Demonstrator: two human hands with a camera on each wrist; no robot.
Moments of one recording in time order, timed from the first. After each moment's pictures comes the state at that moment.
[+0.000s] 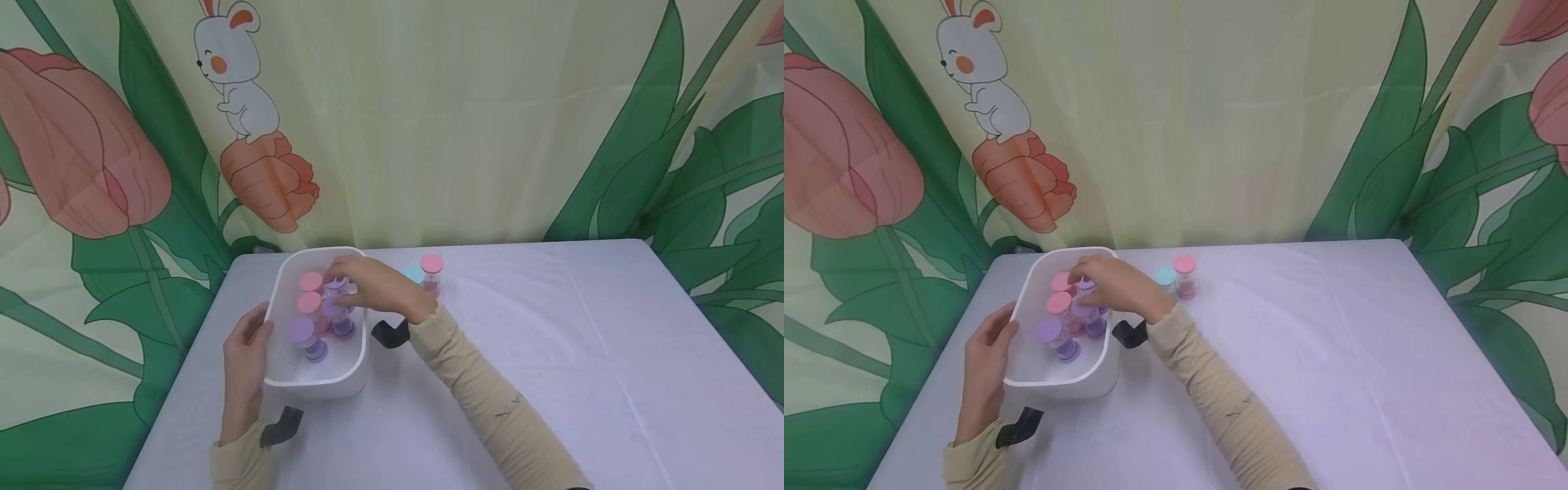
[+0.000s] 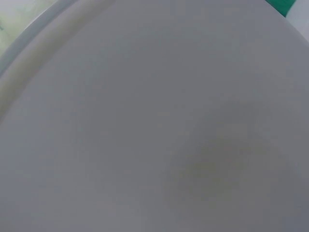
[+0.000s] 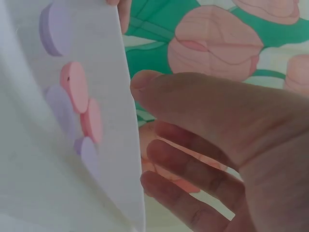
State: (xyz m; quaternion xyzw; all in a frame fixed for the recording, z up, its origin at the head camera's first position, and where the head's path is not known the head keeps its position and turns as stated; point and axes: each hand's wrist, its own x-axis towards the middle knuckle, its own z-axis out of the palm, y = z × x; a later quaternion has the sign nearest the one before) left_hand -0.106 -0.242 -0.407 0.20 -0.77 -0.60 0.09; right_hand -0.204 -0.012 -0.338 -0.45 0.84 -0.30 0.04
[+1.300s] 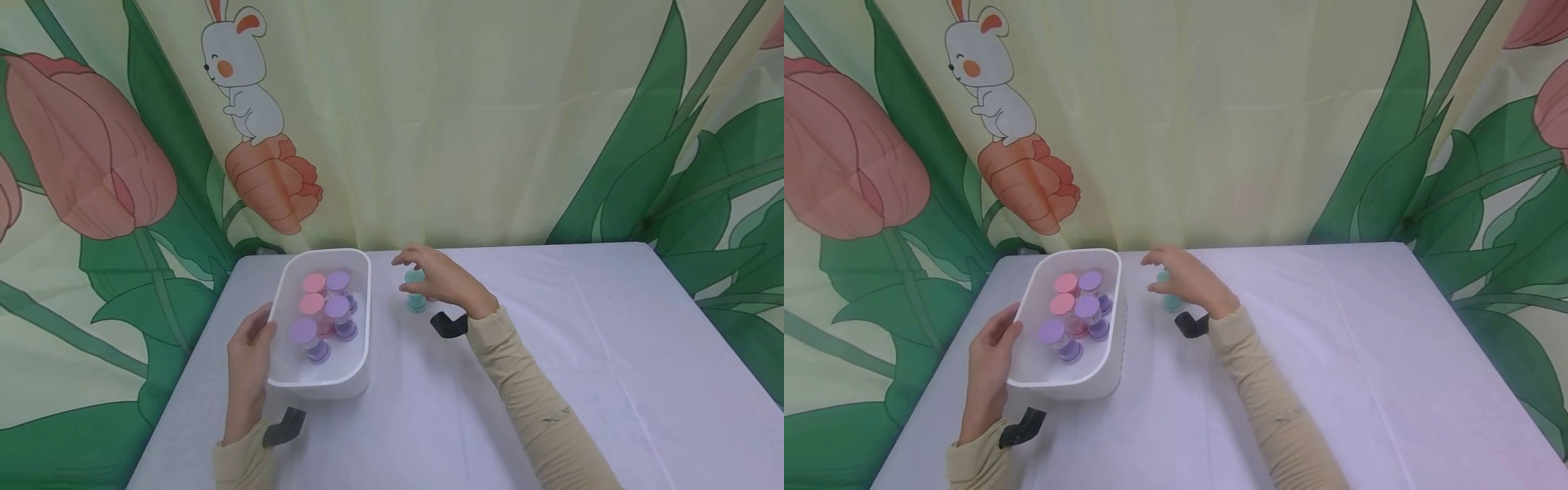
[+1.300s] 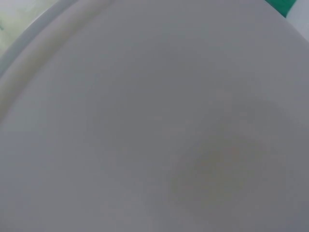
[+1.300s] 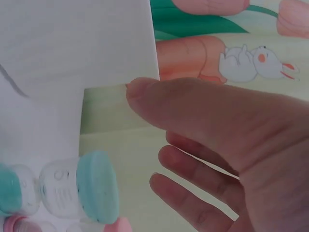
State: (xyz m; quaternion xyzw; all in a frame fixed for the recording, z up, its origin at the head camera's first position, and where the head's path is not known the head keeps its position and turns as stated) left_hand -0.106 -0.241 -0.406 0.21 -0.77 -0.59 0.08; right_hand -0.220 0.079 -0.366 -0.30 0.88 -0.35 0.05
